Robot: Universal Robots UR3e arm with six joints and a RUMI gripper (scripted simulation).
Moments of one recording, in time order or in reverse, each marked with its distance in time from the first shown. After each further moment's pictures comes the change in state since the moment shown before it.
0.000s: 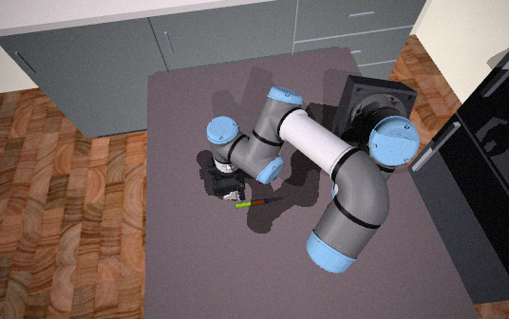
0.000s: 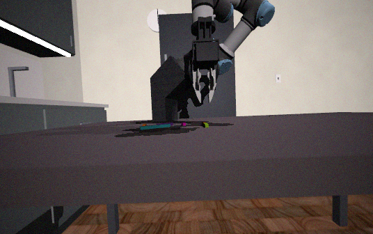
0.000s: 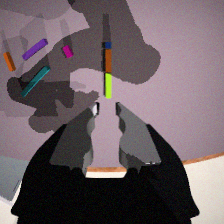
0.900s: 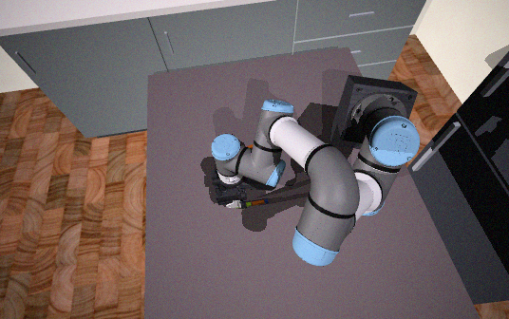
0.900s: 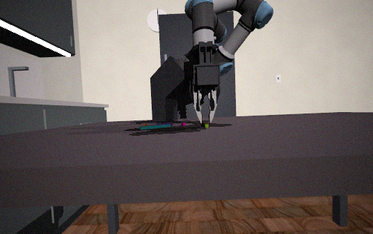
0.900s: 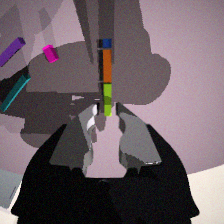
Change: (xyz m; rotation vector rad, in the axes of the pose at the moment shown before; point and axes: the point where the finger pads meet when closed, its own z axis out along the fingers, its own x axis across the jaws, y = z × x) arm 0.000 -0.001 0.063 0.004 0.003 -0.001
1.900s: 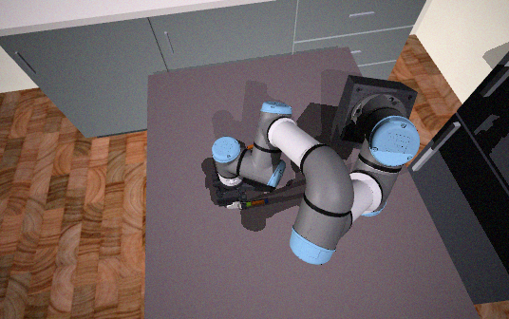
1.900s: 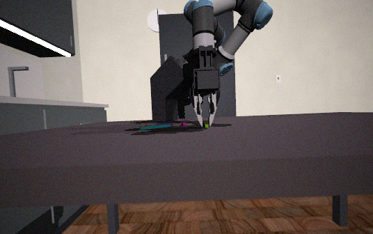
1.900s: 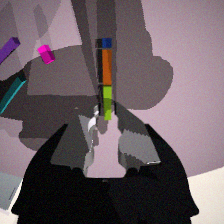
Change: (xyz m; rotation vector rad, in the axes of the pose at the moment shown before) arm 0.000 0.000 0.010 0.001 0.001 0.000
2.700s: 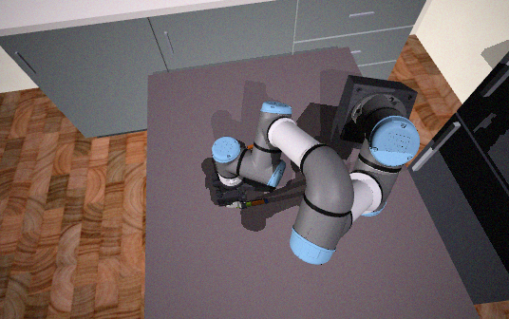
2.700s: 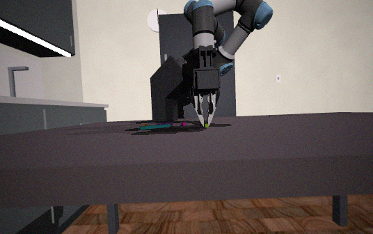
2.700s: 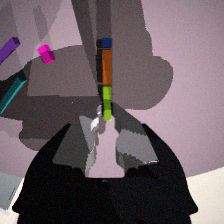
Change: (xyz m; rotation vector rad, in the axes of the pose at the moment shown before) arm 0.000 0.000 0.000 0.000 0.000 0.000
